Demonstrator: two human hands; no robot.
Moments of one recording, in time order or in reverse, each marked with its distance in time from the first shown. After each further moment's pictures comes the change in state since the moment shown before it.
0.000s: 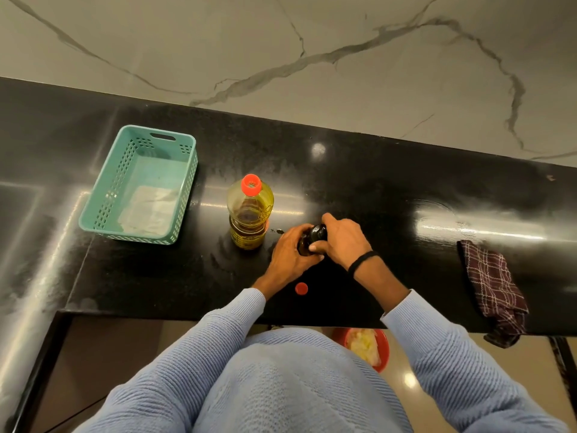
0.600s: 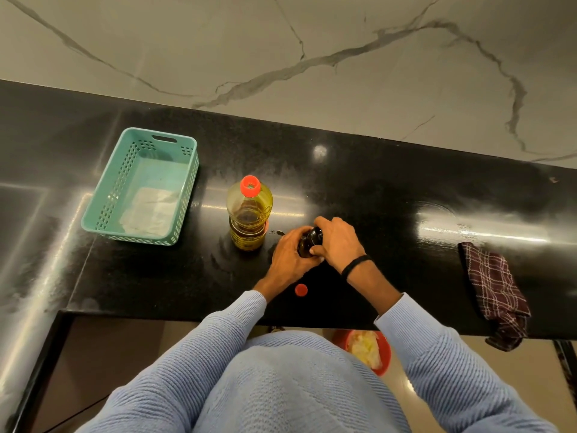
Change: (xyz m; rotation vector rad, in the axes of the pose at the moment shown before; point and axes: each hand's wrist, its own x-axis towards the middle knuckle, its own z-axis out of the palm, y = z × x) left_hand -0.002 0.003 0.004 -0.004 0.023 -0.030; right_hand 0.004 -0.005 0.008 0.046 0.029 0.000
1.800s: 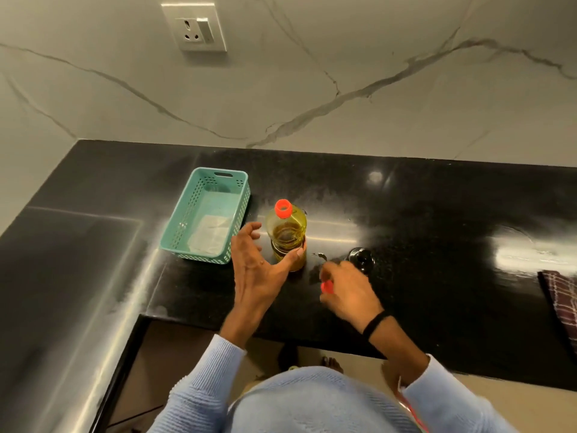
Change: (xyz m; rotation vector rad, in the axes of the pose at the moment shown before) left_hand -0.080 0.064 -0.124 0.297 0.688 0.047; right_hand -0.055 -0.030 0.020 0.199 -0.074 -0.179
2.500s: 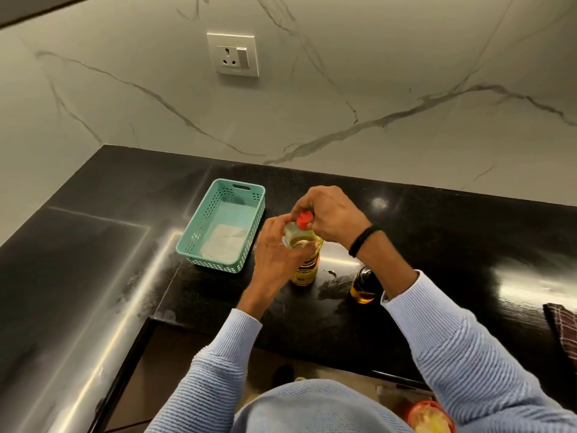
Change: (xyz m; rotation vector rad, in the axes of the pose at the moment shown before) left_hand 0.043 0.017 -0.004 -0.072 -0.127 -0.003; right_hand 0.040 -0.116 -0.115 -0.143 0.211 -0.389
